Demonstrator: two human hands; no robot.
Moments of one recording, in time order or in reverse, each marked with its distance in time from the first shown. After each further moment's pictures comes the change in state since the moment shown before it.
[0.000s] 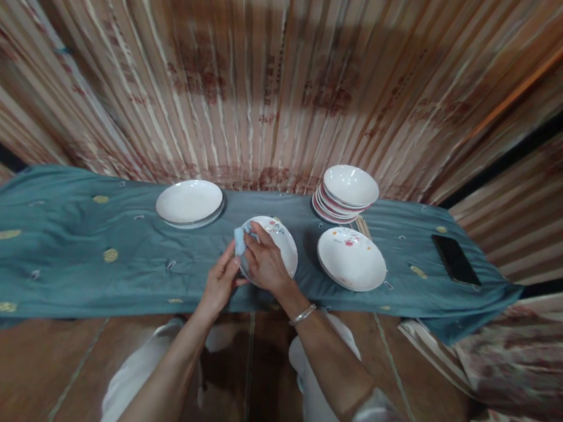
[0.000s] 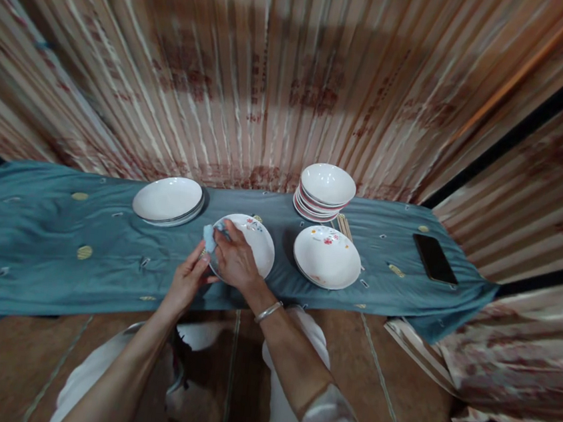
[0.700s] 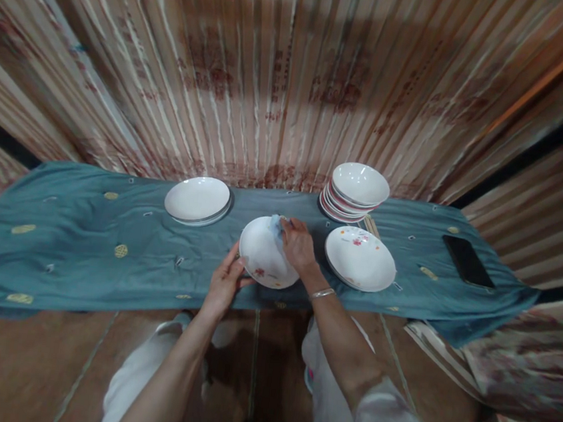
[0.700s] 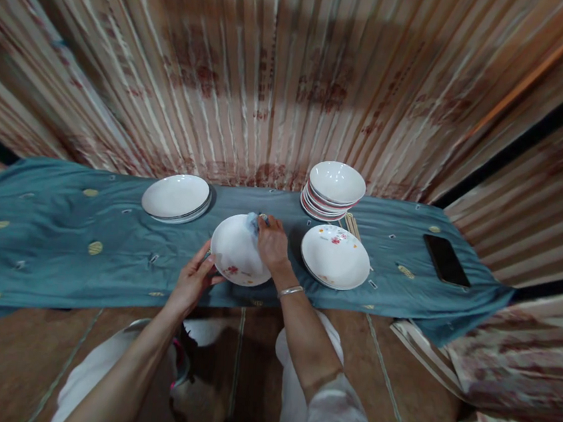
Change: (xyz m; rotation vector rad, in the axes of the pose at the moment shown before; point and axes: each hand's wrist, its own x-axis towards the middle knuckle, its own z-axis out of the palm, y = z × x) left_hand -0.003 -0.004 -0.007 -0.064 -0.033 -0.060; right_hand 0.012 0.055 -0.018 -0.406 -0.003 0.246
